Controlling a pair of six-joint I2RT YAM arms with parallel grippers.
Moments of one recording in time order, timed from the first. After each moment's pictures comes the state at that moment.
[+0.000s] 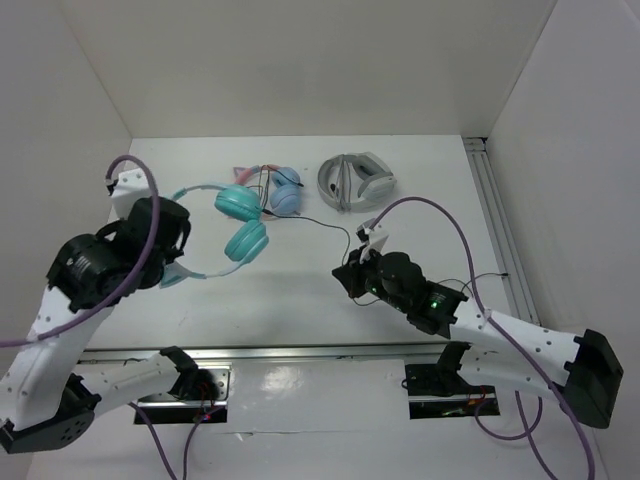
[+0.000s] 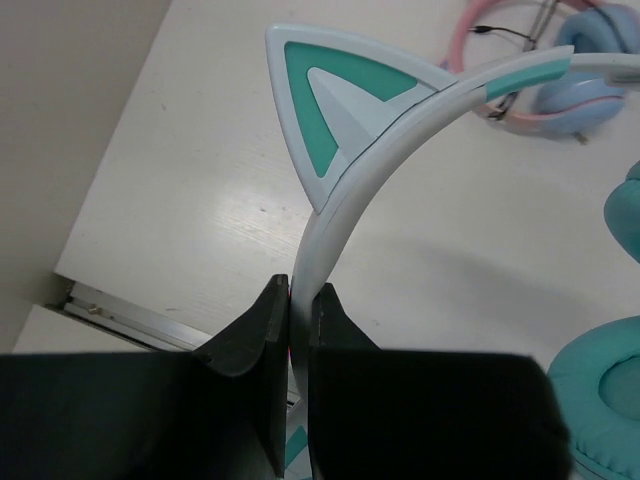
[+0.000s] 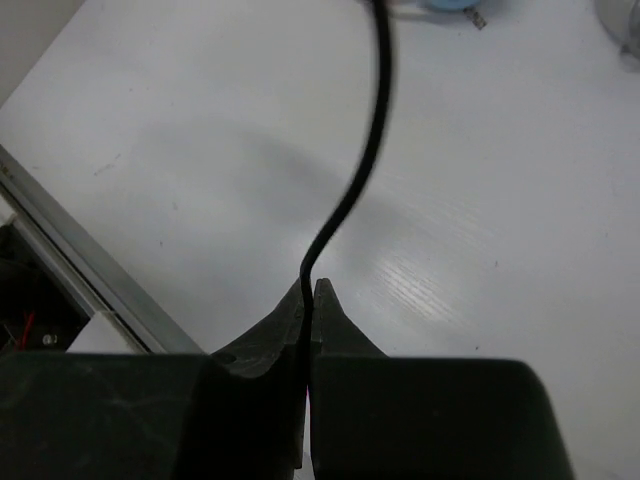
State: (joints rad) left arm -0.62 1.00 1.60 -1.48 -0.78 -0.75; right arm 0.91 0.93 0.54 0.07 0.13 0.41
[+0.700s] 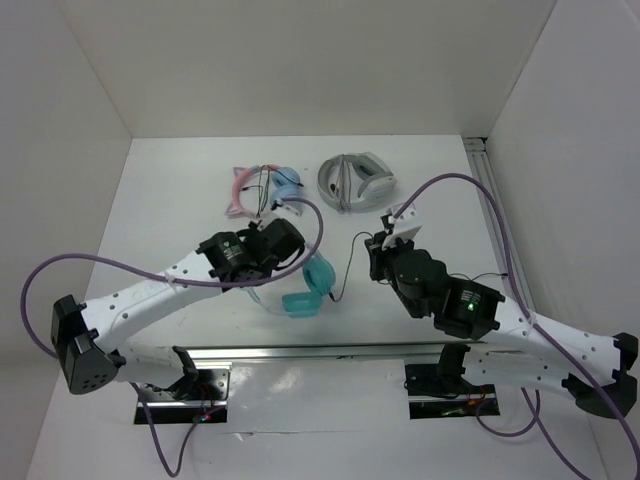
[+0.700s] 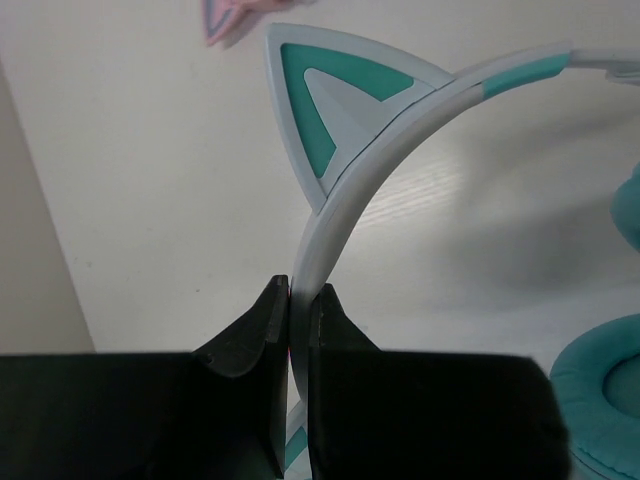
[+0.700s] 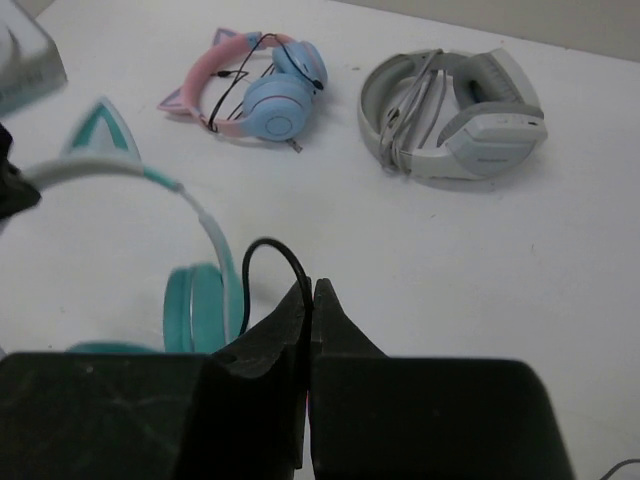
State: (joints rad) left arm -0.88 1.31 1.23 -0.98 -0.74 -0.29; right arm 1.13 0.82 0.87 -0.32 0.74 0.27
